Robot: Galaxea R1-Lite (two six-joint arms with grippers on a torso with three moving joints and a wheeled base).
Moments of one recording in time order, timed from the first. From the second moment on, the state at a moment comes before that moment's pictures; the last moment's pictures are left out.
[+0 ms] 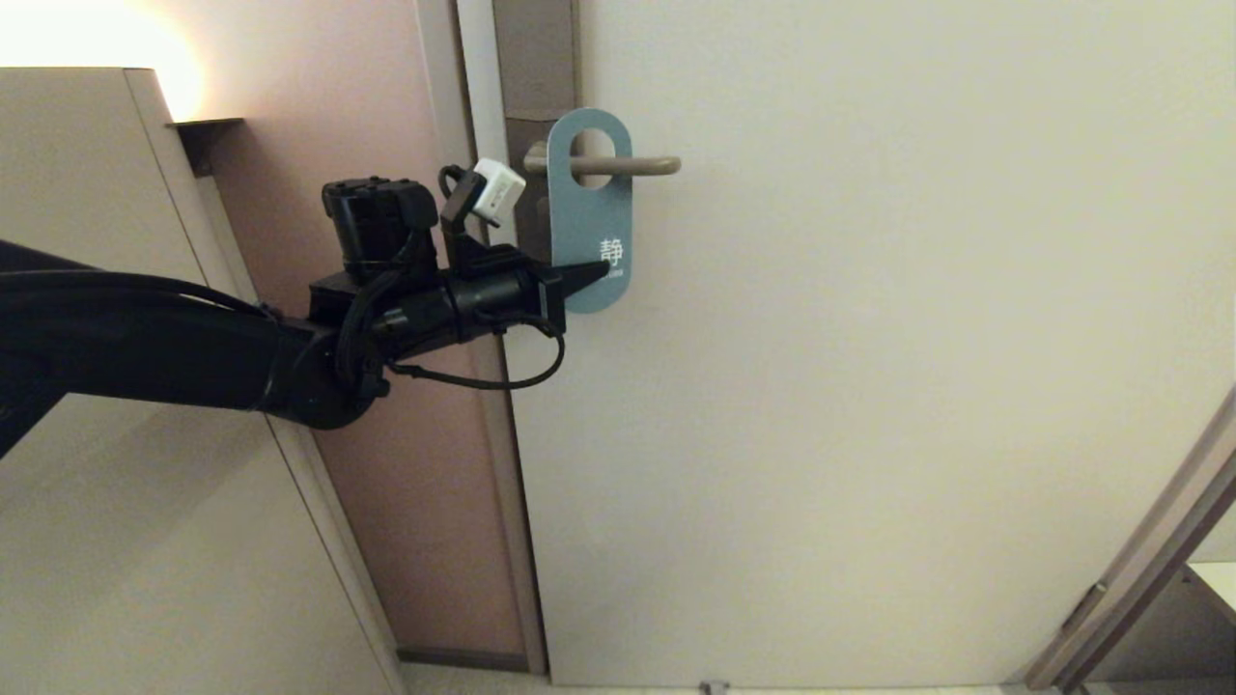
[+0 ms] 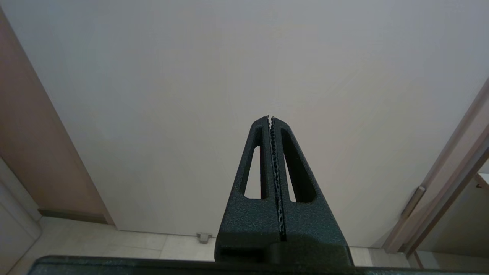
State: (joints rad) left arm -0.41 2.00 -1.30 -0.70 -0.56 0.00; right arm 0.01 0.00 0.00 0.00 0.01 0.03
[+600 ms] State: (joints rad) left arm -0.44 2.03 -1.35 -0.70 -0.51 0.00; right arm 0.01 0.00 0.00 0.00 0.01 0.03
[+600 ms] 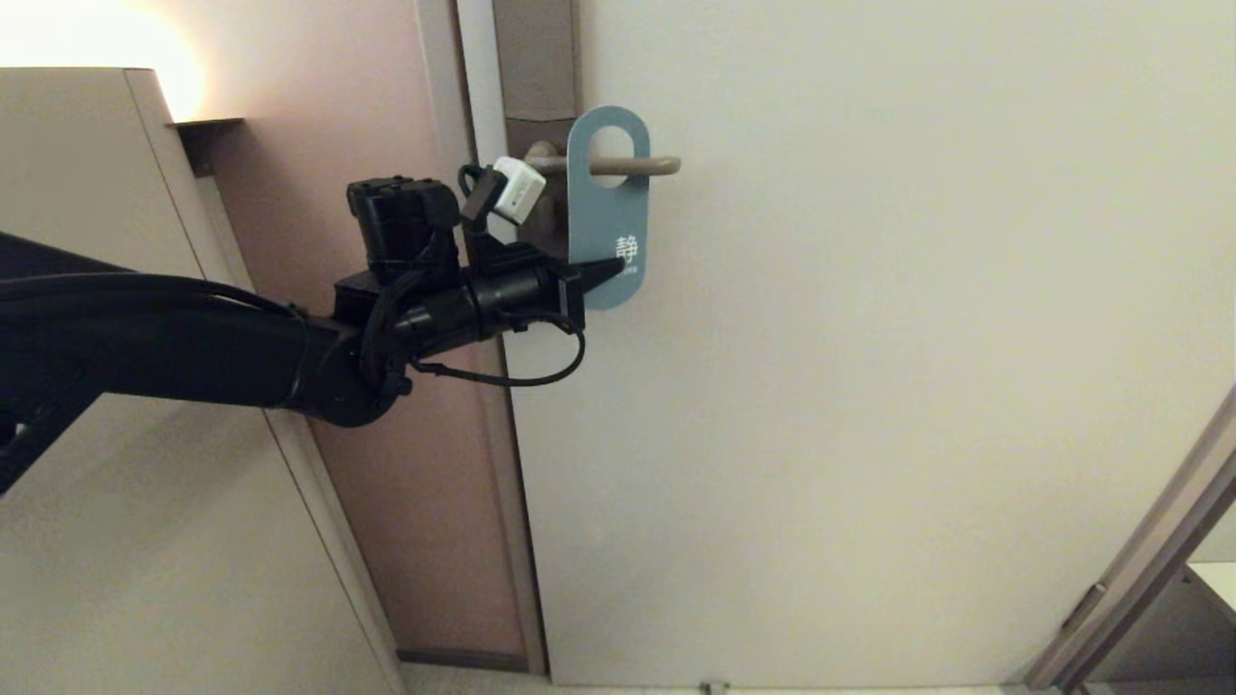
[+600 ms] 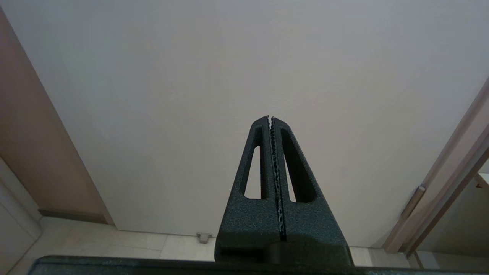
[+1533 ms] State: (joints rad) left arm -0.51 2.11 -1.45 -0.70 -0.45 -0.01; right arm 0.01 0.00 0.00 0.00 0.01 0.03
